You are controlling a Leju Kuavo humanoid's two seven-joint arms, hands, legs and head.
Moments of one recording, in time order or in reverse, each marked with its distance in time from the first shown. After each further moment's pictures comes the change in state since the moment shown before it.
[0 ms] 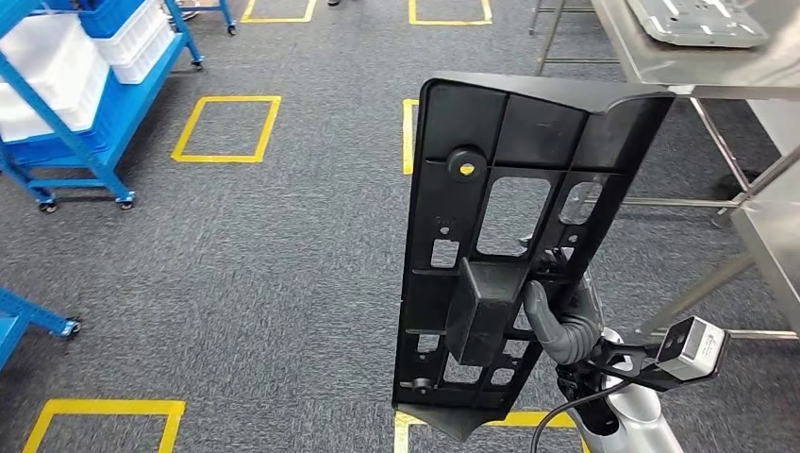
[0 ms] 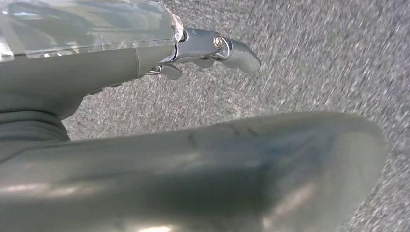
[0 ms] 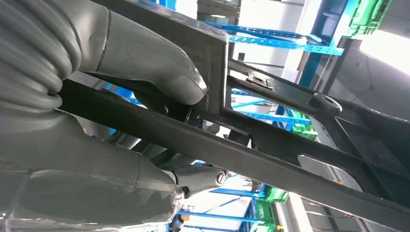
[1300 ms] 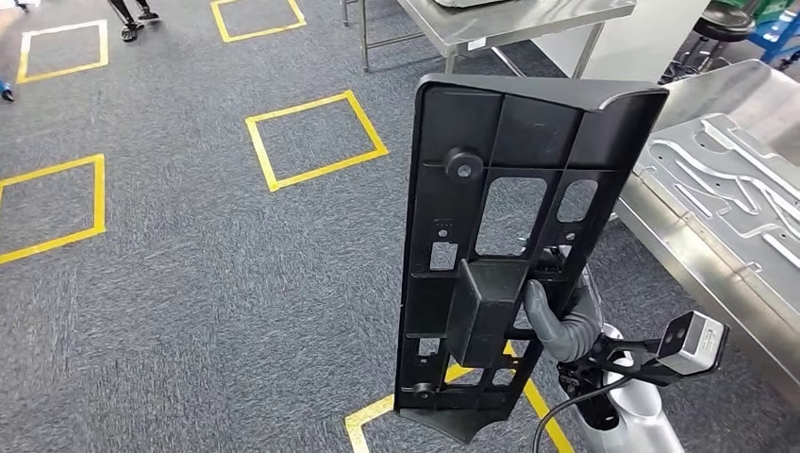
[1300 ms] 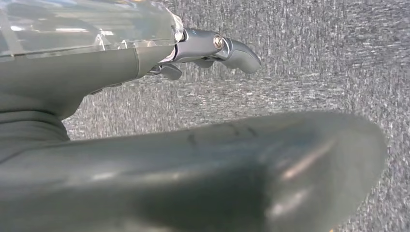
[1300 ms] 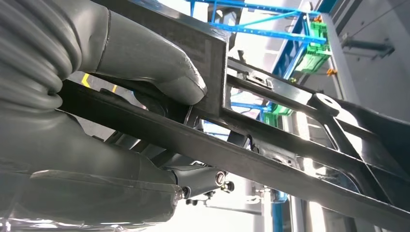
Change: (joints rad) left arm -0.006 -0.009 0.019 0.000 -0.021 0.000 0.005; right arm -0.007 0.014 -0.026 0.011 0.002 0.052 0.015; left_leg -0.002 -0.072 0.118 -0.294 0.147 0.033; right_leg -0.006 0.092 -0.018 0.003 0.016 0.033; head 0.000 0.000
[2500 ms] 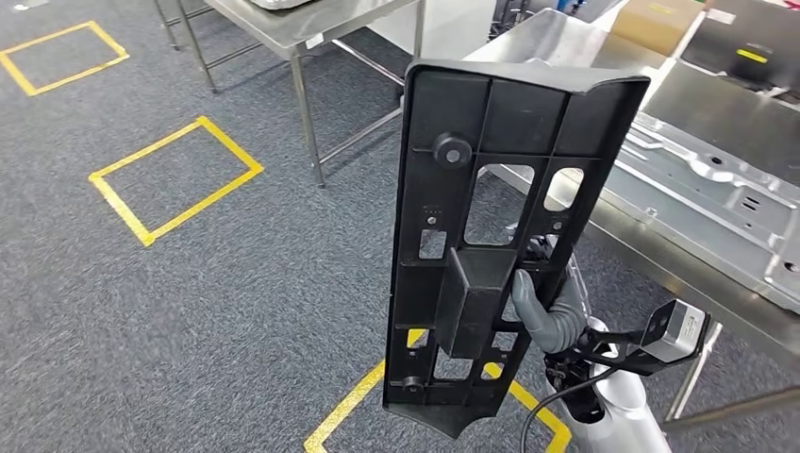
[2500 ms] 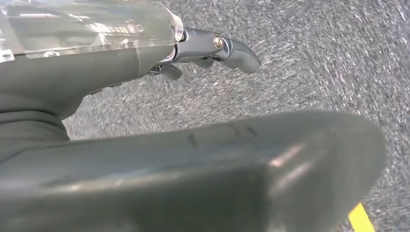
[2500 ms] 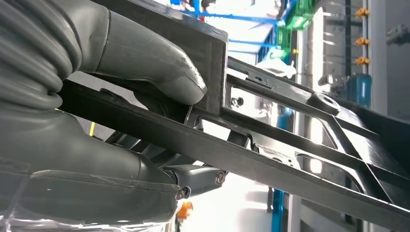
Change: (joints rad) left arm 0.005 -0.003 0.002 0.000 -0.019 0.000 0.009; right arm -0.031 0.044 0.012 0.037 0.006 -0.021 0.019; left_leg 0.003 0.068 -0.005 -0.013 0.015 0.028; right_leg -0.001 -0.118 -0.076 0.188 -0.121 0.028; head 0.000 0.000
